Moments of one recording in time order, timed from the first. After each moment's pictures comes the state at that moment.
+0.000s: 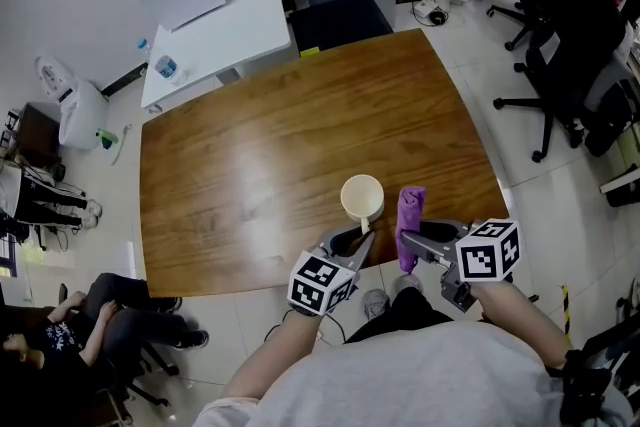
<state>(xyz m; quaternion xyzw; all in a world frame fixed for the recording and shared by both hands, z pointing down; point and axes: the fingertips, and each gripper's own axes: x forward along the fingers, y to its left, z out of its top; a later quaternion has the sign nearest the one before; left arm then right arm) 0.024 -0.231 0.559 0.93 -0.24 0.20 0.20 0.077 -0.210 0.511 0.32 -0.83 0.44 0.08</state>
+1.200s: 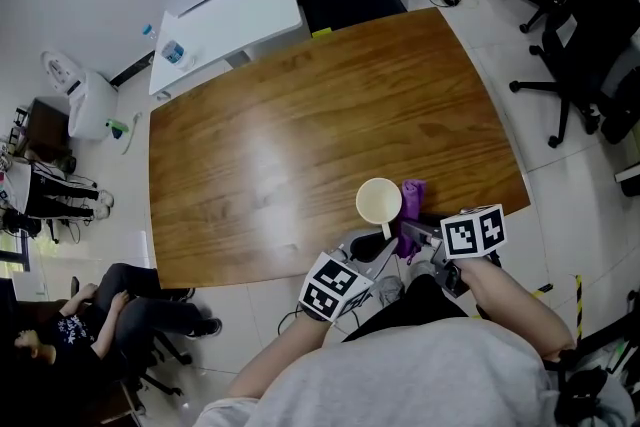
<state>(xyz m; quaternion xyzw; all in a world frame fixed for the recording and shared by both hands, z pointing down) 0.027 -0.197 0.562 0.94 -0.18 0.22 0.19 0.051 -0.221 0.601 0.35 -0.77 0.53 0.12</state>
